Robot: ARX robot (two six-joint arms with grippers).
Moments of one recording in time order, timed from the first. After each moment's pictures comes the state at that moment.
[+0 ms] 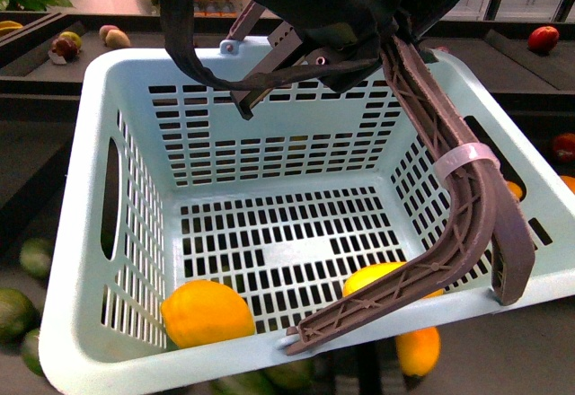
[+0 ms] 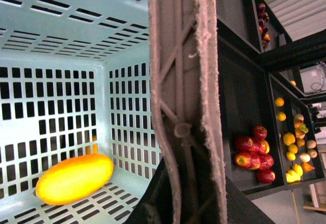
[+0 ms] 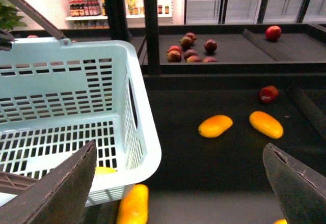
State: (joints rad) left arm -0.67 1.74 1.21 0.11 0.01 -0.92; right arm 0.00 0.00 0.02 0.00 0.00 0.00
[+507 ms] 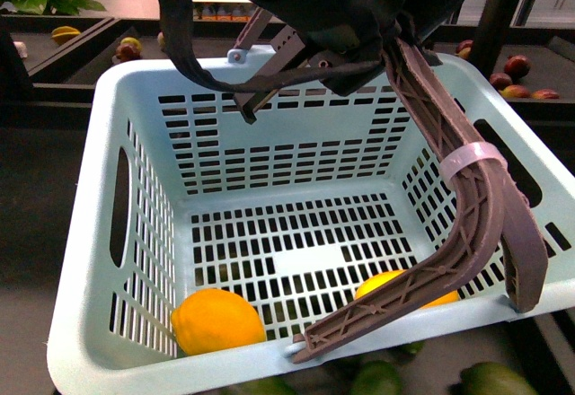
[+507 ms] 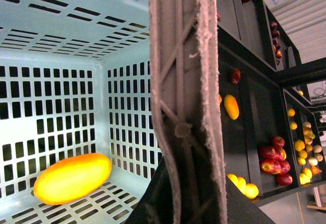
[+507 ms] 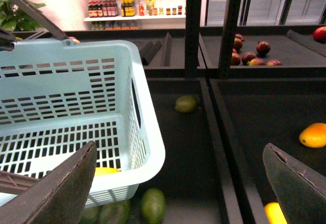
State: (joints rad) left arm -0.67 1.74 1.21 0.11 0.01 -0.93; right arm 0.00 0.00 0.02 0.00 0.00 0.00
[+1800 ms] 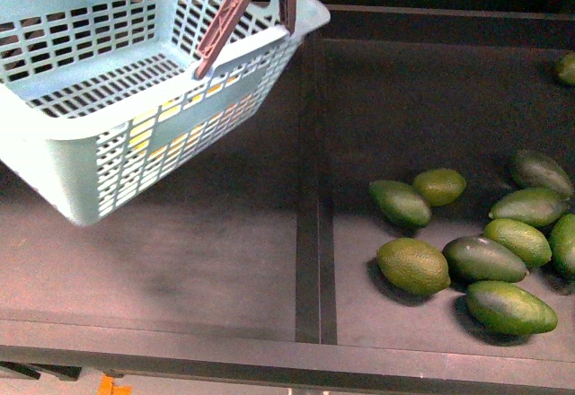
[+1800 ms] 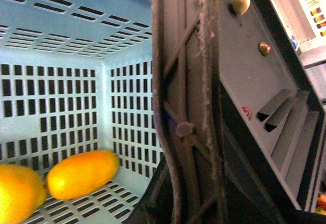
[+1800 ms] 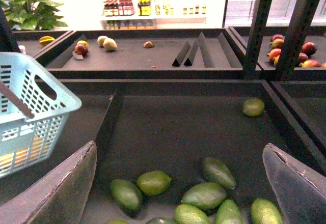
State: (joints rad) left arm -0.34 2.12 1.76 -0.23 -0.41 -1.16; right arm 0.00 0.00 0.02 0.00 0.00 0.00
